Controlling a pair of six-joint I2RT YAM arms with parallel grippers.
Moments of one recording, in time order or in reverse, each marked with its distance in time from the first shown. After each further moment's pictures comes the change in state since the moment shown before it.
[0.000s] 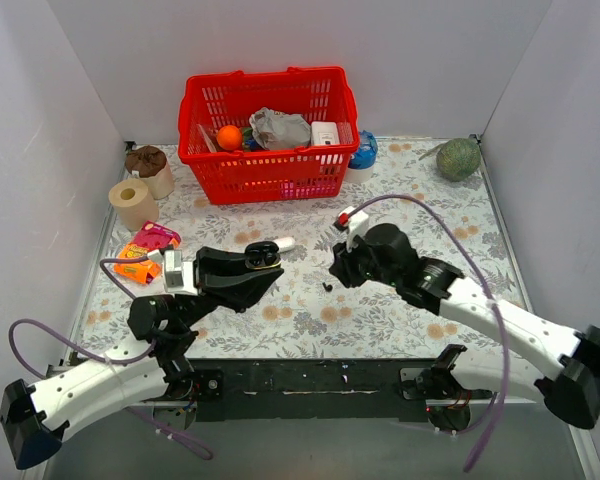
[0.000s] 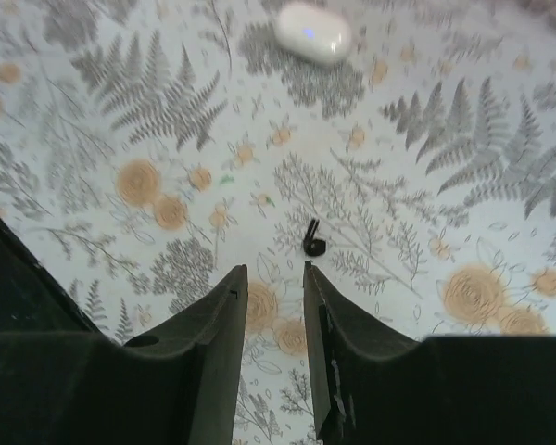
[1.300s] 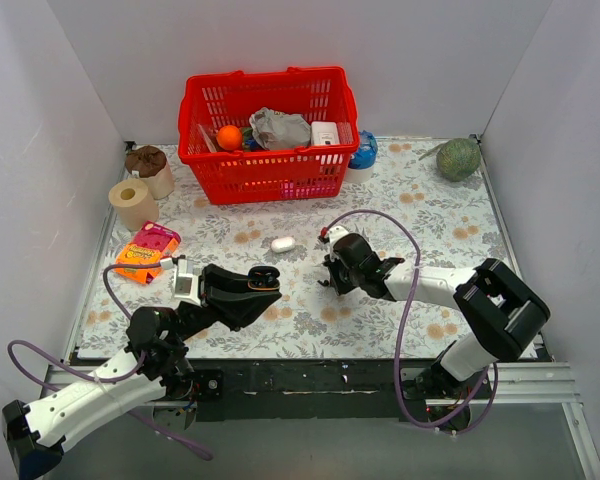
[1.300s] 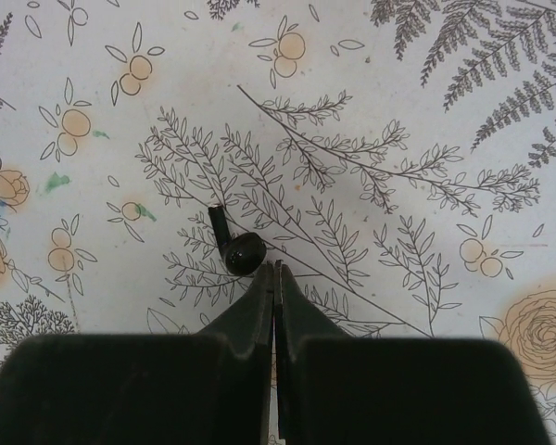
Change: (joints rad) left arm 0.000 -0.254 -0.122 -0.342 0.022 -0.121; right arm -0.063 0.537 -0.134 0.292 0.052 0.061
